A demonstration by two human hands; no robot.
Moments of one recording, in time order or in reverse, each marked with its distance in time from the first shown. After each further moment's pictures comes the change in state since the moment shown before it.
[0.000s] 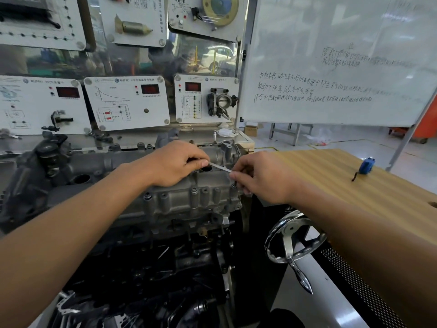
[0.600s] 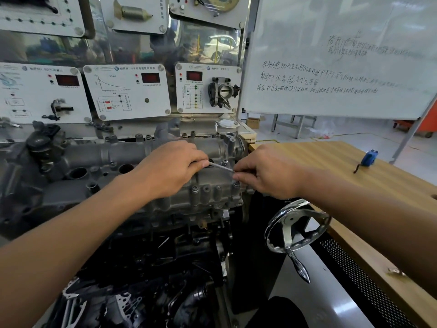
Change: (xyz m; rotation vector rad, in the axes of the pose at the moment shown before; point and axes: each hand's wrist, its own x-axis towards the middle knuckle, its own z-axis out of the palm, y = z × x) left_hand -0.031 0.026 0.018 0.199 0.139 -0.046; right_hand -0.006 0.004 -0.009 -0.271 -0.133 -0.328
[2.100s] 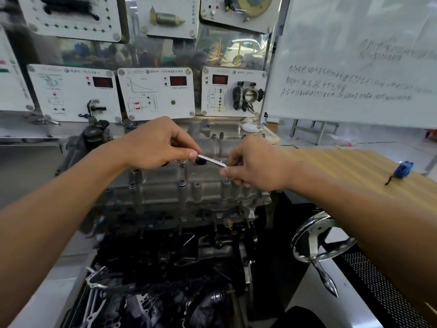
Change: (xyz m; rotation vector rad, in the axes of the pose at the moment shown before) left_hand -0.027 -0.053 -0.073 -0.415 -0.106 -0.186; right_hand 0.067 -0.054 0.009 0.264 -0.050 0.219
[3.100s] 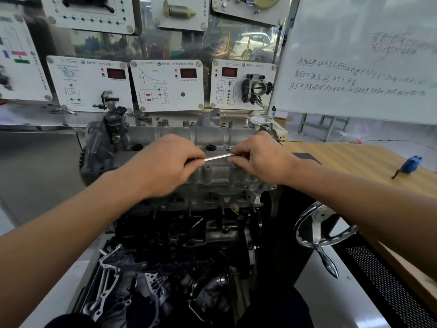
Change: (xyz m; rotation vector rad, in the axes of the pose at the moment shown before) left_hand -0.057 0.019 0.037 0.414 0.143 0.110; right_hand -0.008 0.007 0.020 -0.166 0.124 -0.214
